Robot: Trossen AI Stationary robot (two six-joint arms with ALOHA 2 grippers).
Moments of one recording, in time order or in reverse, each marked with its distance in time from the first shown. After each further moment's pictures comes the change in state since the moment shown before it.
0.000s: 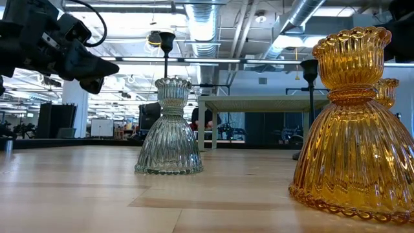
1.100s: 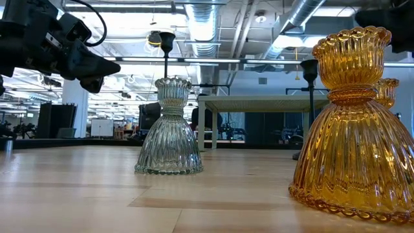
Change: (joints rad) left arm 0.000 0.008 0.000 0.013 -0.044 0.000; right arm 0.000 0.000 0.000 0.119 0.062 0.001
